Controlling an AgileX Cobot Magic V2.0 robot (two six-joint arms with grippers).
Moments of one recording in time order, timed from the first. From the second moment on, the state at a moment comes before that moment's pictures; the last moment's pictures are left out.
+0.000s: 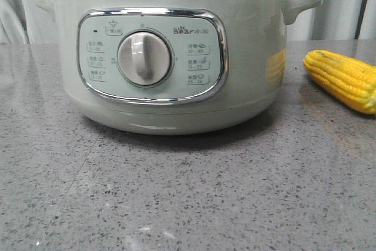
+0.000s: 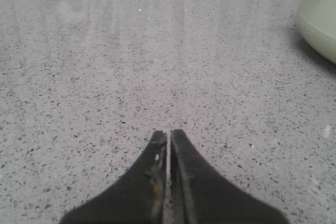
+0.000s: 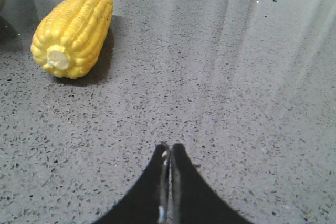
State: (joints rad) left arm -0.08 -0.01 0.00 -0.08 0.32 -0.02; right arm -0.09 -0.01 0.01 0.05 0.32 -0.20
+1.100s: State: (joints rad) left arm -0.08 -0.01 0.00 -0.08 0.16 -0.02; right arm -0.09 -0.01 0.01 0.06 0.17 -0.20
